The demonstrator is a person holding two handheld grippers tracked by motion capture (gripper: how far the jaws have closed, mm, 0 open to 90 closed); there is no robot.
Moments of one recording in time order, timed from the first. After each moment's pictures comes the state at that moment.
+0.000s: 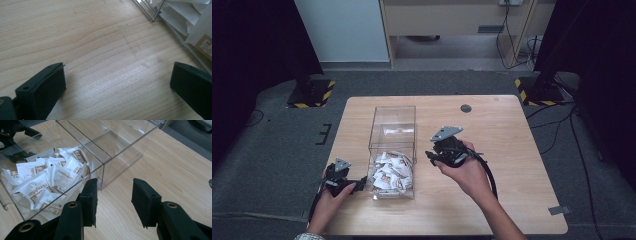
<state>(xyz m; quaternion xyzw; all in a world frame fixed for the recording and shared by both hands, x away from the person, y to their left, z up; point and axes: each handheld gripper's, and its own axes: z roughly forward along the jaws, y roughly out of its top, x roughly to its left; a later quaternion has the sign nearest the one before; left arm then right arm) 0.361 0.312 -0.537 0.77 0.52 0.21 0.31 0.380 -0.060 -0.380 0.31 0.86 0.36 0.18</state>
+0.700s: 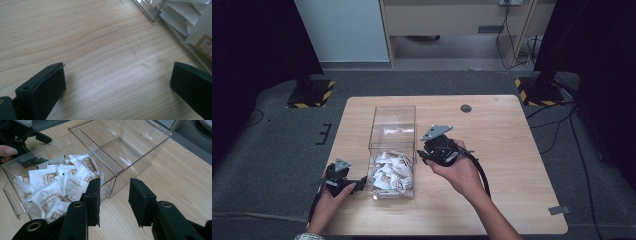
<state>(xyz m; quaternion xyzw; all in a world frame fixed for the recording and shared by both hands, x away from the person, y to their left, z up) 0.361 0.312 -0.537 0.77 0.52 0.21 0.31 0.380 -0.038 -0.373 0.29 0.87 0.36 0.17</state>
